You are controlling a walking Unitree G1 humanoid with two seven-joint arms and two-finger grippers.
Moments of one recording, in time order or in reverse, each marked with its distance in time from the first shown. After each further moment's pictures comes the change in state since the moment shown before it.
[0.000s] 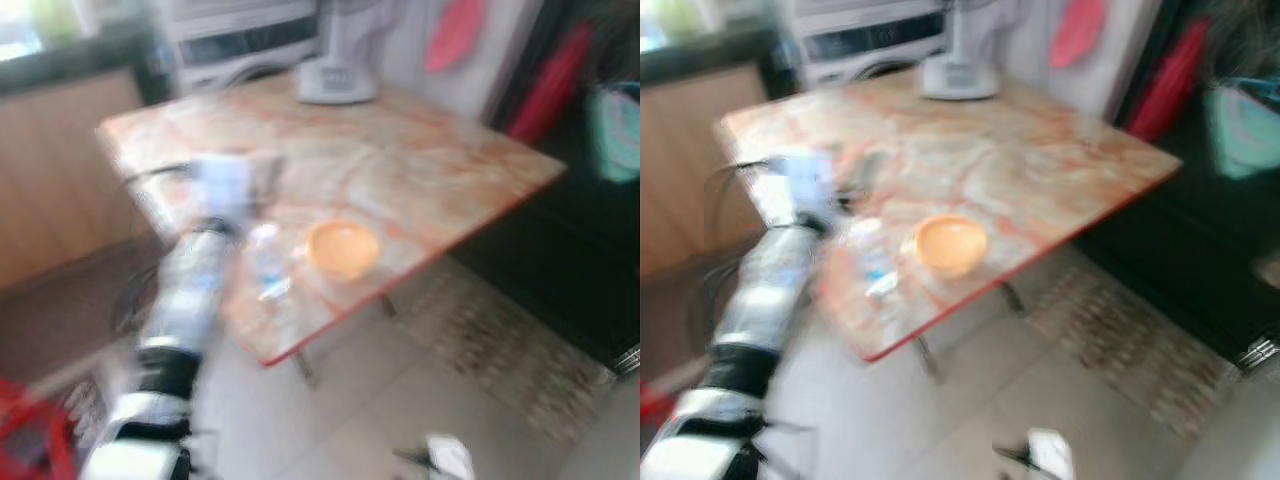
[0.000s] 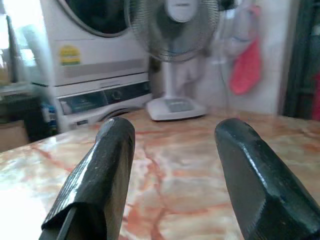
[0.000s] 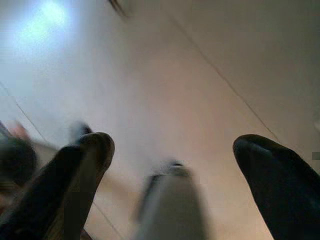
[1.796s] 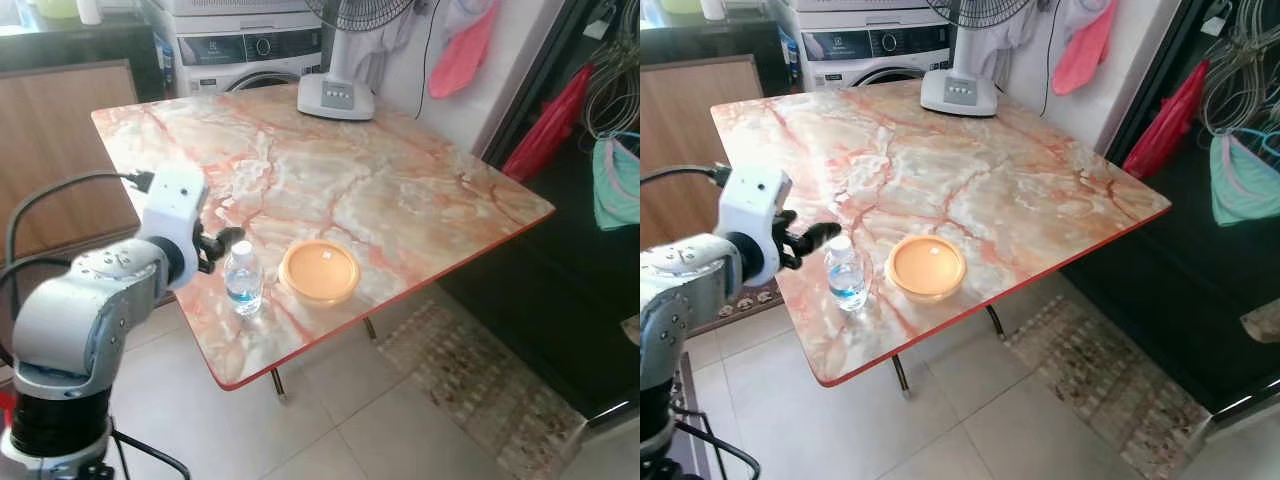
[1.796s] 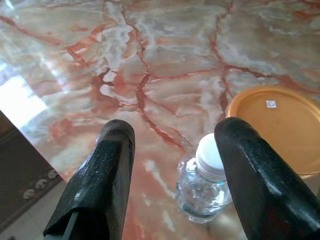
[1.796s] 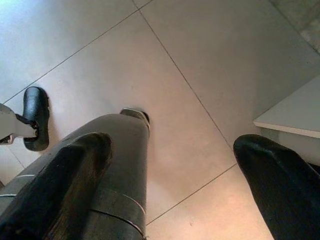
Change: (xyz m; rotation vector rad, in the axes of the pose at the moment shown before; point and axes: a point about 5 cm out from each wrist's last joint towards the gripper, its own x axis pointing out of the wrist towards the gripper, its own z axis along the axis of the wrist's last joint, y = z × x) left arm -0.062 0.016 0.048 0.069 0.641 -0.172; right arm -0.019 -0.020 -0.069 -0.030 0.110 -0.058
